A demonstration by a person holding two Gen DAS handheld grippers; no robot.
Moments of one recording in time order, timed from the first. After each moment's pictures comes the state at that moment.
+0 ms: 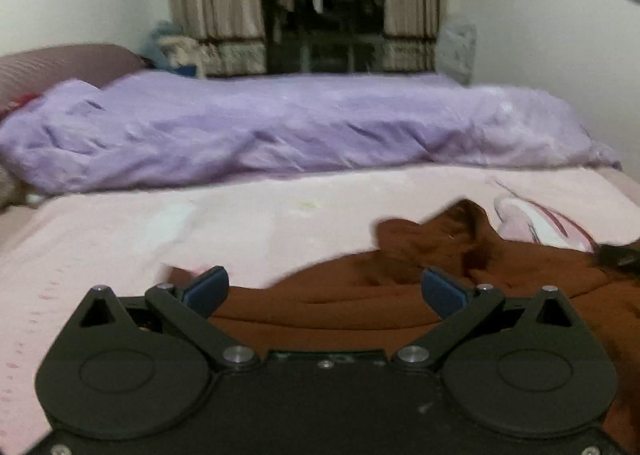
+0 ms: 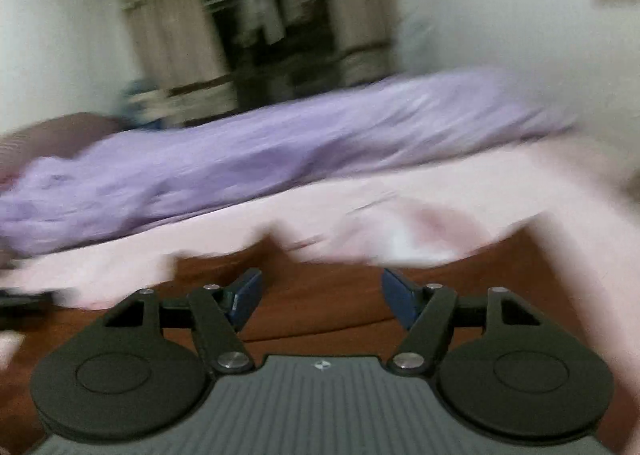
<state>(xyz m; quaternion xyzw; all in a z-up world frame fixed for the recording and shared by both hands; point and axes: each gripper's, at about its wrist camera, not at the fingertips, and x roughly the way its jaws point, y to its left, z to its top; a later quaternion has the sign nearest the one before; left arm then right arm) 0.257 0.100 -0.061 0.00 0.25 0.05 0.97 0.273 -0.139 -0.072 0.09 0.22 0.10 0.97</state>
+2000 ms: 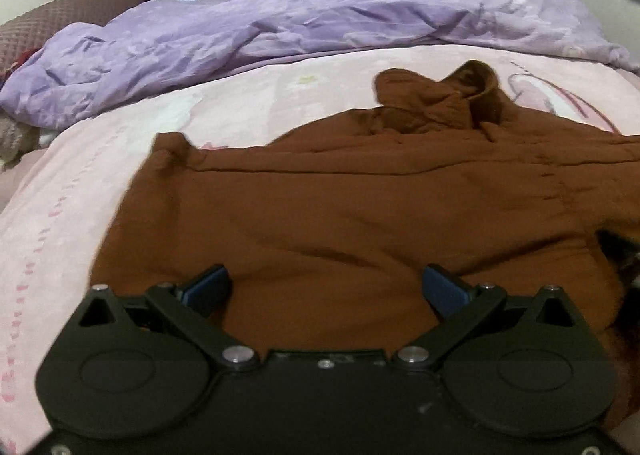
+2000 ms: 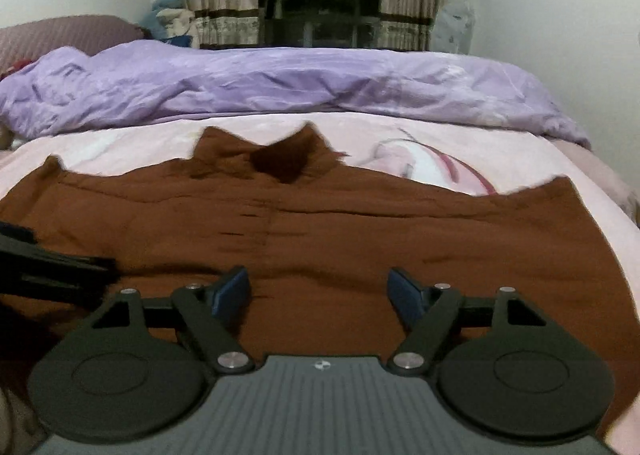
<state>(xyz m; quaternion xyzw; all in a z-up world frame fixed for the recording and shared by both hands) 0.235 0.088 -0.110 0.03 0.38 0.08 0.92 0.233 -0.136 -0.108 -0.05 0.26 0.01 0.97</state>
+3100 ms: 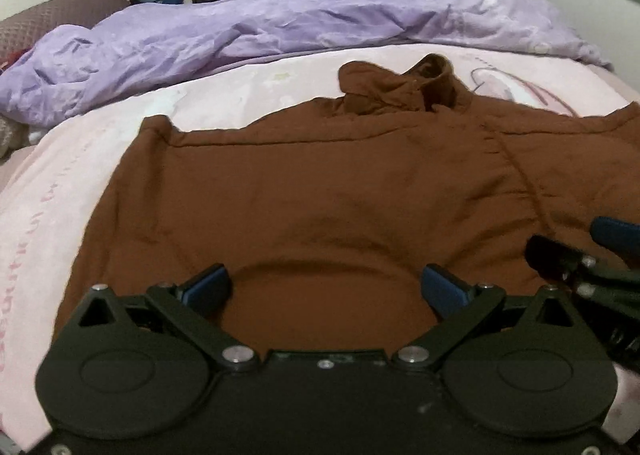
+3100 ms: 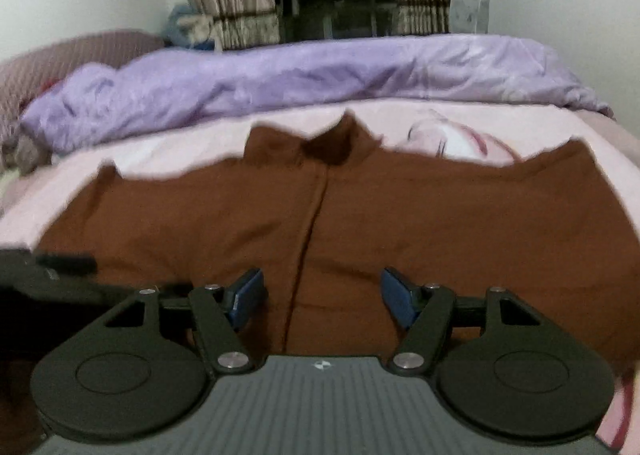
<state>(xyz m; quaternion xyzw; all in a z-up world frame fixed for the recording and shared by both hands) 0.191 0.066 -0.109 0.03 0.37 0.05 0.93 0.208 -0.114 -0.112 -0.01 0.28 0.10 0.96</state>
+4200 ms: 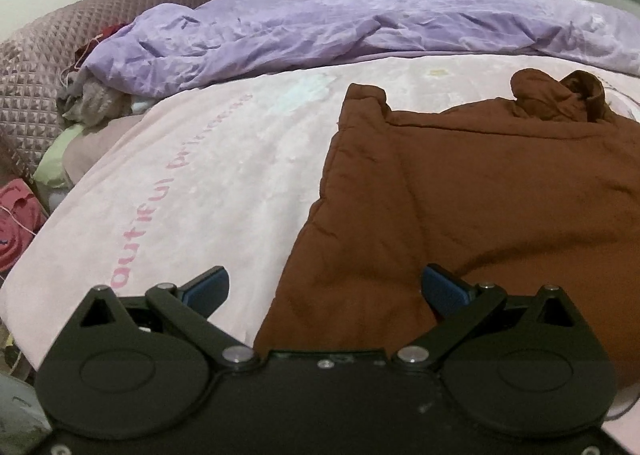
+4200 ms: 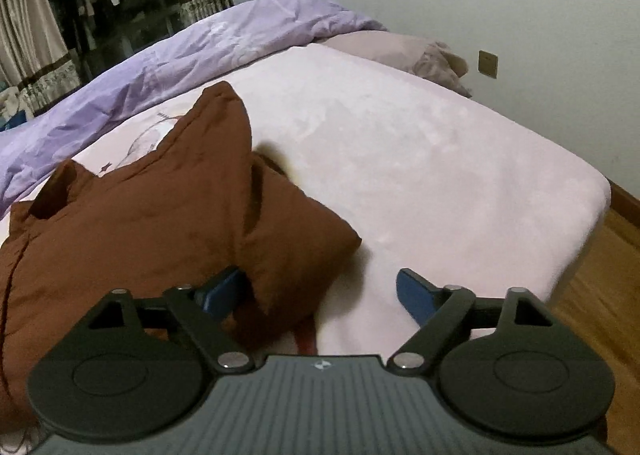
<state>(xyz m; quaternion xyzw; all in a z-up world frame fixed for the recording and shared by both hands) 0.166 0.172 -0.104 0.03 0.36 0.19 0.91 0.173 -0.311 -0.126 0.16 0.31 -0.16 0.92</state>
